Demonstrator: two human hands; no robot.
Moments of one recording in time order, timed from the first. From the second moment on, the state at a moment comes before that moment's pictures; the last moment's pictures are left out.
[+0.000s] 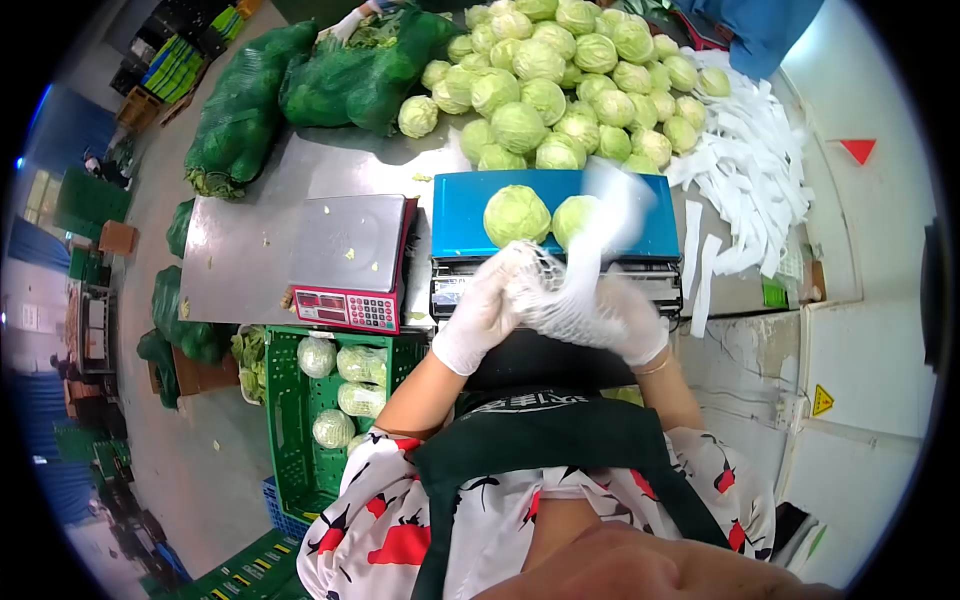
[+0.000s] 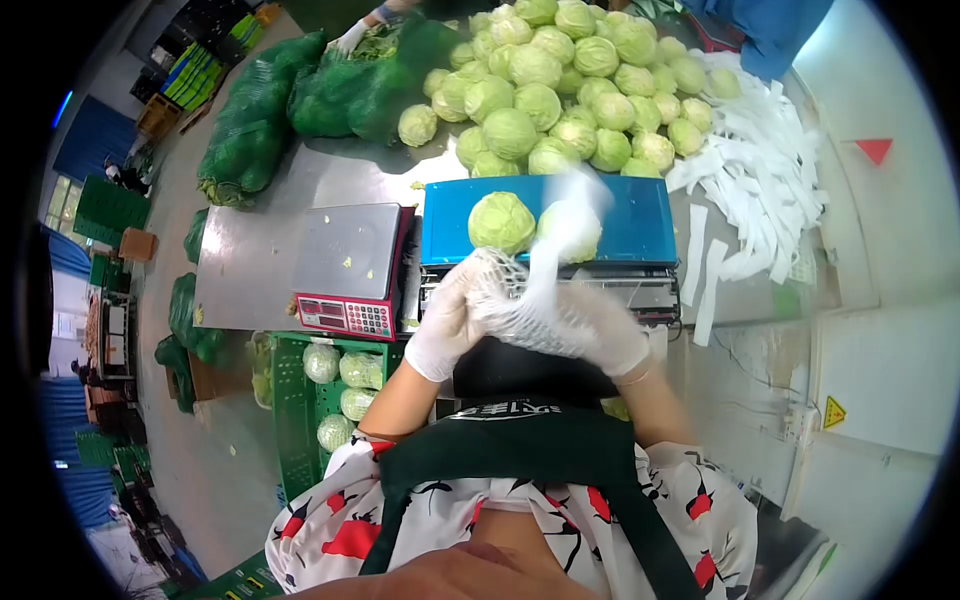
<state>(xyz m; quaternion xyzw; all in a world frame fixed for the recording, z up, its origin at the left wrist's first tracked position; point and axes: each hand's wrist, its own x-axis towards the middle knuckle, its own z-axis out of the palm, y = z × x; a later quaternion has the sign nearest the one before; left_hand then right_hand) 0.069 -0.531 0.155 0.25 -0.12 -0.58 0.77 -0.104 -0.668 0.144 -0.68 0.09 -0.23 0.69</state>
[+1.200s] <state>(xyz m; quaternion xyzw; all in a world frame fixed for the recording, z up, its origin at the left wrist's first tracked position) 0.213 -0.657 0.051 0.48 -0.17 -0.54 0.67 -0.030 -0.860 0.054 -0.71 0.21 -0.21 0.64</state>
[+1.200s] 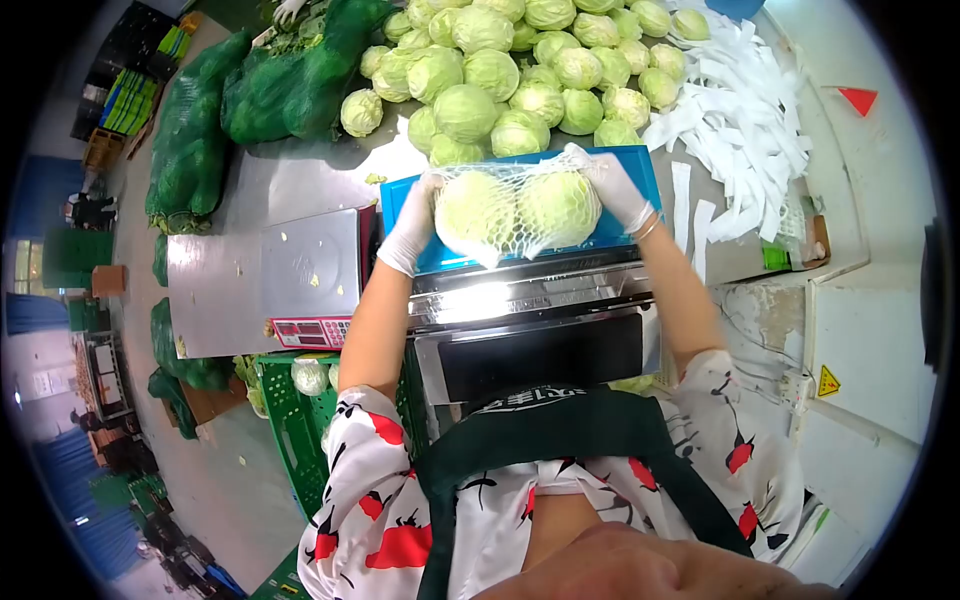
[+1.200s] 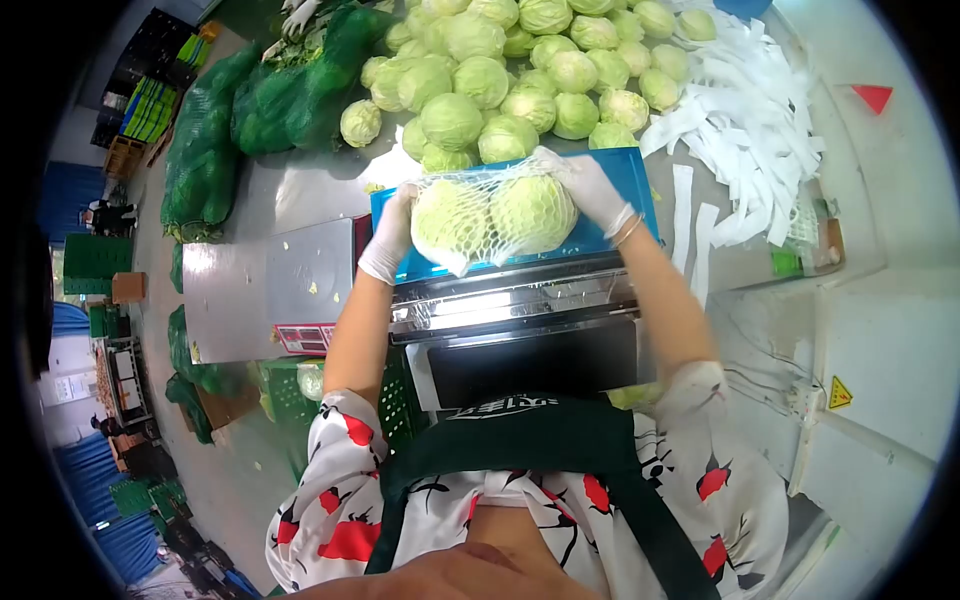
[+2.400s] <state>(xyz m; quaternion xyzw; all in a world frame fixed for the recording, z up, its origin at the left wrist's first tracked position) 0.152 -0.551 0.063 0.86 -0.37 -0.01 0.35 -0.138 -0.768 0.066 -0.78 0.47 -0.35 0.23</state>
